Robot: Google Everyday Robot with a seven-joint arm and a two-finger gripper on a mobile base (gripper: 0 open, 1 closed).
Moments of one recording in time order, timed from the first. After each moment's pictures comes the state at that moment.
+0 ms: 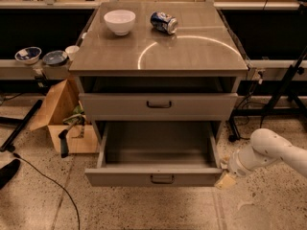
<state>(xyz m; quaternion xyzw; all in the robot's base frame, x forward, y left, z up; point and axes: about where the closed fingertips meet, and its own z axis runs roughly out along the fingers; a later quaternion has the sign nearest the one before) 0.511 -0.279 0.422 -0.53 0.82 0.19 0.13</state>
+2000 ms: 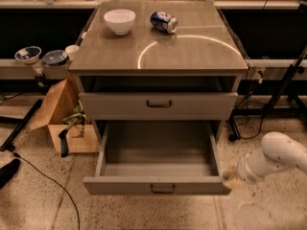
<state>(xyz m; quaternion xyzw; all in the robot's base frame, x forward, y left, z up) 0.471 -0.300 0.449 -0.53 0.82 0.18 0.13</state>
